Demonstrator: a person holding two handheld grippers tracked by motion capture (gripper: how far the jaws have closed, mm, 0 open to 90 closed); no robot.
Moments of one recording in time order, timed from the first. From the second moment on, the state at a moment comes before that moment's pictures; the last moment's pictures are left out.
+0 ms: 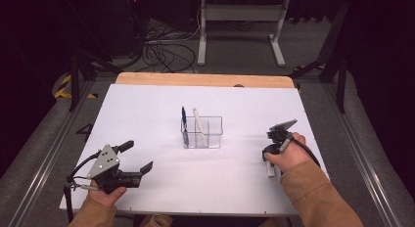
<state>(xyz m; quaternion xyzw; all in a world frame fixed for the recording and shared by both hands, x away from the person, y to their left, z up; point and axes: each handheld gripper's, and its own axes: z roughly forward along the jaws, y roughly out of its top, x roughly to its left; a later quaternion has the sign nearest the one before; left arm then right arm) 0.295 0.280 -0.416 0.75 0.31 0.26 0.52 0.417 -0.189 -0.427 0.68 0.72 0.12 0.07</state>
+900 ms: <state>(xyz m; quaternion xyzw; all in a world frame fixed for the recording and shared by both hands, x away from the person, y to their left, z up) 0.295 0.280 -0.415 0.75 0.32 0.26 0.52 0.415 -0.187 -0.419 0.69 0.71 0.12 0.06</state>
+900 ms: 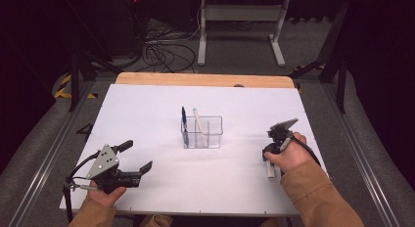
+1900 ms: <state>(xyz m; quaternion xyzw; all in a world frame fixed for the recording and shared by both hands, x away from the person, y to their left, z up) 0.295 0.280 -0.416 0.75 0.32 0.27 0.52 0.402 -0.180 -0.374 0.65 0.73 0.19 0.11</state>
